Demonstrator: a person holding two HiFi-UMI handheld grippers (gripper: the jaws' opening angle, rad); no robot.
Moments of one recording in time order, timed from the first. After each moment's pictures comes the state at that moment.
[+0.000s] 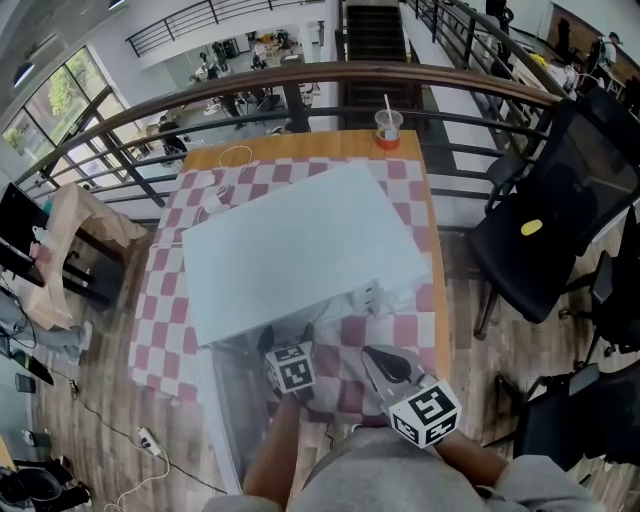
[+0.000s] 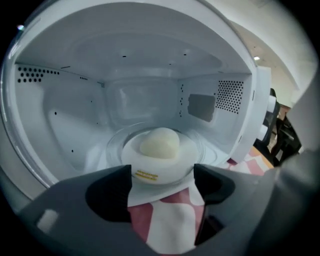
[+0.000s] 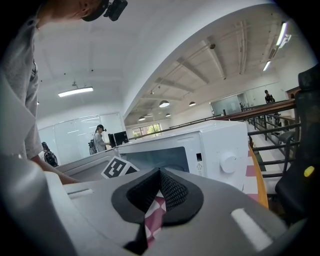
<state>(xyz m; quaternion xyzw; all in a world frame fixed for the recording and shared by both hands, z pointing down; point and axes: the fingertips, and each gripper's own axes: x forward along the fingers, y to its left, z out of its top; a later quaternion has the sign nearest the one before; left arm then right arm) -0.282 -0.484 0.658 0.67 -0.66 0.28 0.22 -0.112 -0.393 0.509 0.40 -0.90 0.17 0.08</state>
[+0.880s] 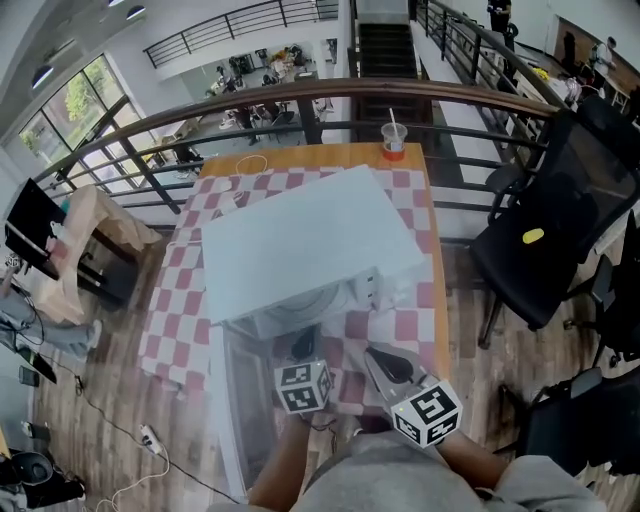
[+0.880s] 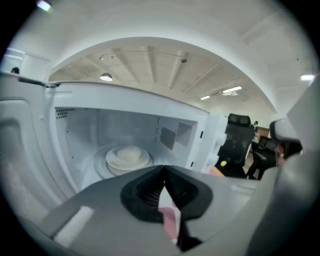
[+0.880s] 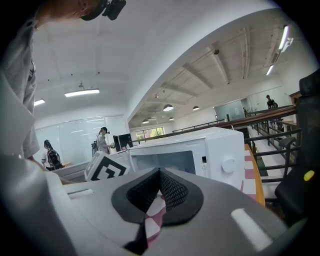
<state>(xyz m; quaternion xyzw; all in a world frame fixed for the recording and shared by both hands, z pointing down) -0.221 -0.427 0.579 0.76 -0.61 0.14 0.19 -0.107 -0.351 0.491 0.39 -0.91 0.14 0.07</state>
